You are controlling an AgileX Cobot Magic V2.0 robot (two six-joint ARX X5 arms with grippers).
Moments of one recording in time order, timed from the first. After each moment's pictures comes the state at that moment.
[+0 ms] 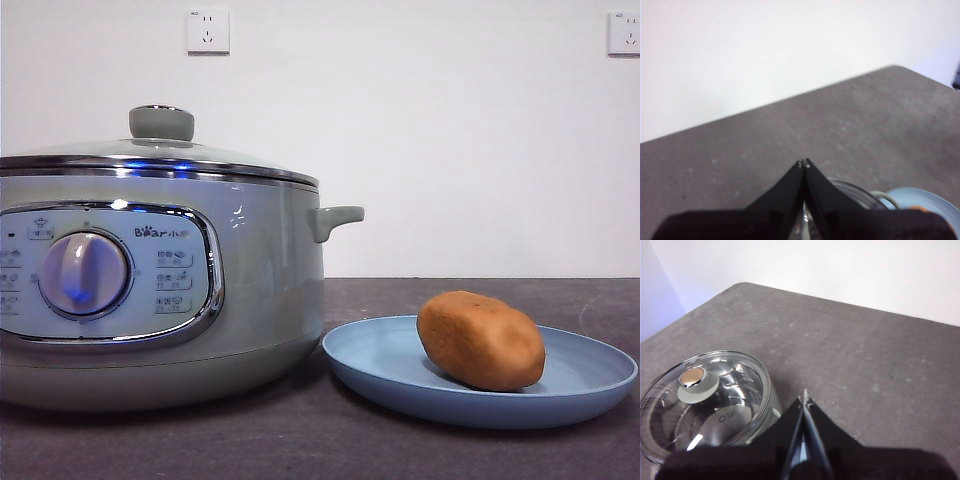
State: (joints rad) left arm -0.39 0.81 1.21 -0.62 0.06 0.03; right arm 0.46 0.88 1.20 -0.67 -0.13 0.00
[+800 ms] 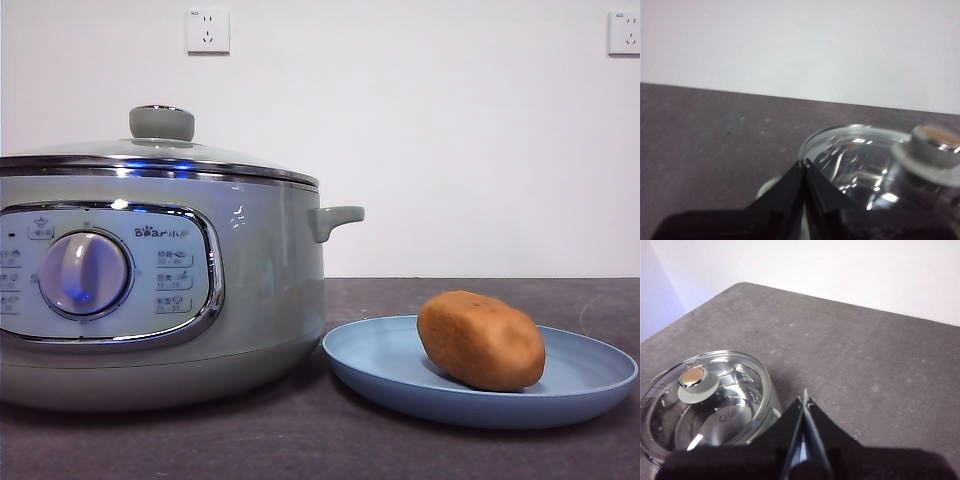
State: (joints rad) left arm -0.11 0.30 0.15 0.12 0.06 -0.20; right arm 0.46 0.88 1.20 -0.67 -0.13 0.00
